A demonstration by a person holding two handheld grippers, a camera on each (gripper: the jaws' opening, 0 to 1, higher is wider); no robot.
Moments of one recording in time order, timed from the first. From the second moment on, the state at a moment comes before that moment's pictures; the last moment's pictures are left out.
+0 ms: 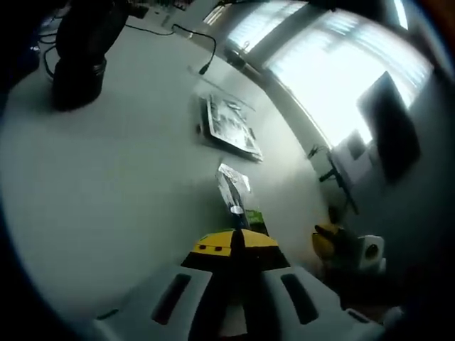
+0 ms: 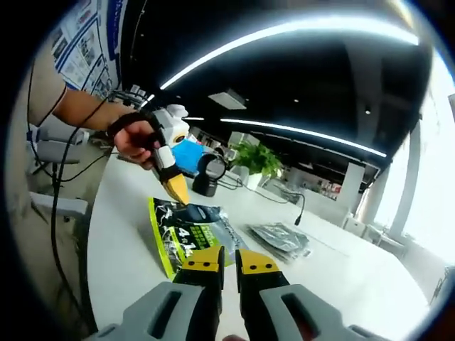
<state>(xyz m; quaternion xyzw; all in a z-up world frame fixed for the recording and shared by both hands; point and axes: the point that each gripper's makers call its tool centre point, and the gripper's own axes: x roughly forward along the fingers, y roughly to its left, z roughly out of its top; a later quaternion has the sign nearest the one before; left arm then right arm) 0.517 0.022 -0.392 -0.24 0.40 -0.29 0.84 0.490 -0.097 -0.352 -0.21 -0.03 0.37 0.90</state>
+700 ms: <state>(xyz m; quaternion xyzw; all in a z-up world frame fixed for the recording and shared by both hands) 0.524 0.022 -0.383 -0.25 0.38 -0.29 0.84 0.463 -0.047 -0.347 -0.22 -0.02 0.40 0.89</state>
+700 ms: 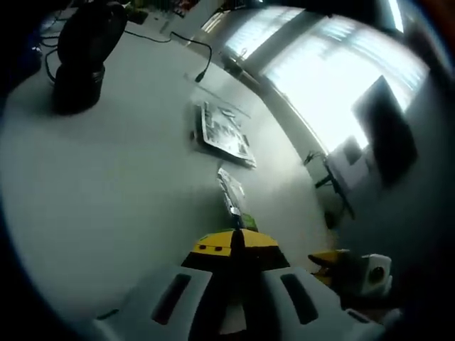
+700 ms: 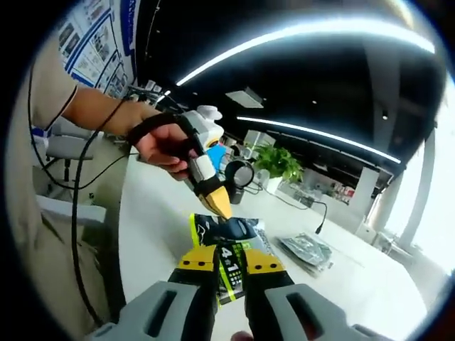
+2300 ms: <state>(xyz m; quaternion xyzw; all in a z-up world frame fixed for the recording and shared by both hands) 0.539 0.029 -0.375 -0.27 0.37 -0.29 0.84 0.484 0.001 -0.375 -0.36 -0.03 0.30 0.88</state>
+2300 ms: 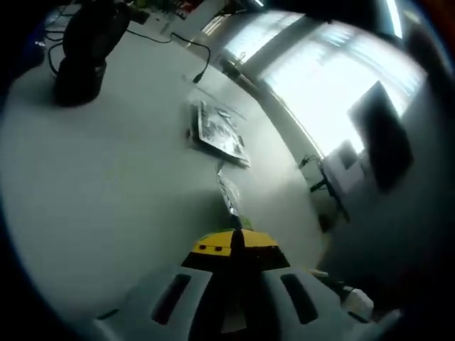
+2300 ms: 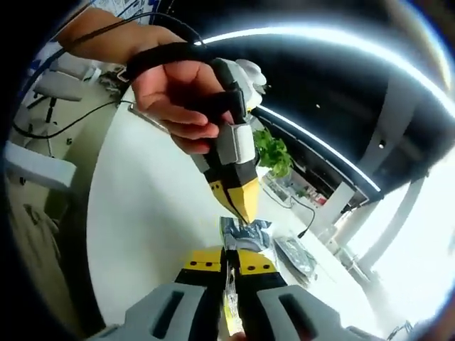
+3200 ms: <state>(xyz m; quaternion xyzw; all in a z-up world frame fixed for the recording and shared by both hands) 0.528 0.030 -0.356 -0.19 0.24 -0.35 0.89 0.481 -0.010 -0.362 -0.33 -0.04 0.30 0.90</state>
